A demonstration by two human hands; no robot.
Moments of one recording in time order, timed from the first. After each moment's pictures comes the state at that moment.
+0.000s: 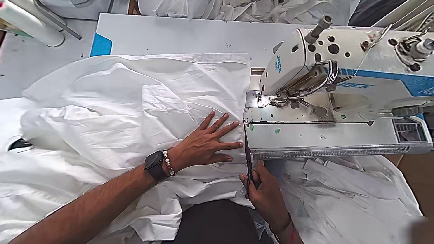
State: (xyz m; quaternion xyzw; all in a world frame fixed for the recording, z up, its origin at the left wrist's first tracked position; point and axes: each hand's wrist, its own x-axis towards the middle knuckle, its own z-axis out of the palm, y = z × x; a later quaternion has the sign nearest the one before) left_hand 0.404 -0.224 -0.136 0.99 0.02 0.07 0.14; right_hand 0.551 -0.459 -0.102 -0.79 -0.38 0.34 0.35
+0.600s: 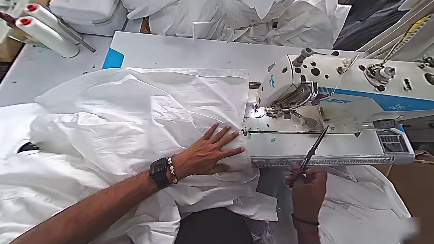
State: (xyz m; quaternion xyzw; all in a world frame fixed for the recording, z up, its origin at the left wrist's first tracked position) left_hand 0.407 -0.237 -0.133 0.99 0.02 0.05 0.15; right_hand 0.624 -0.482 -0.099 -0.85 -0.20 0.10 0.48
